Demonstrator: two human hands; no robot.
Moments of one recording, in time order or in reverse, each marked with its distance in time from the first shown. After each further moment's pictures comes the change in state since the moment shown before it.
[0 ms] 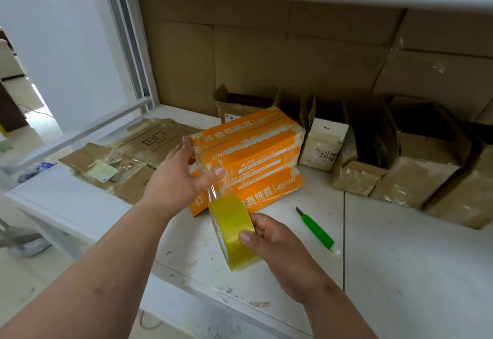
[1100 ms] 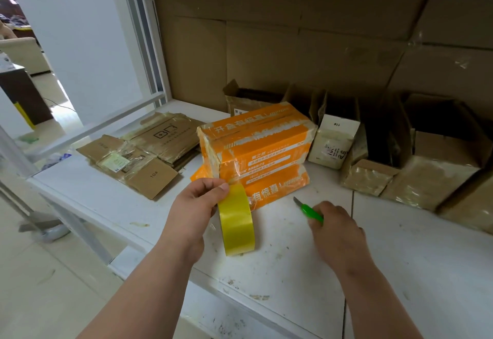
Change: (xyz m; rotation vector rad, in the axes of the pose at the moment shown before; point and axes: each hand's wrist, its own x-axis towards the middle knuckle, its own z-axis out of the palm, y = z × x) left_hand -0.061 0.019 0.041 -0.953 0.063 -0.443; right_hand 0.001 0.015 -0.078 -1.051 0.486 0.240
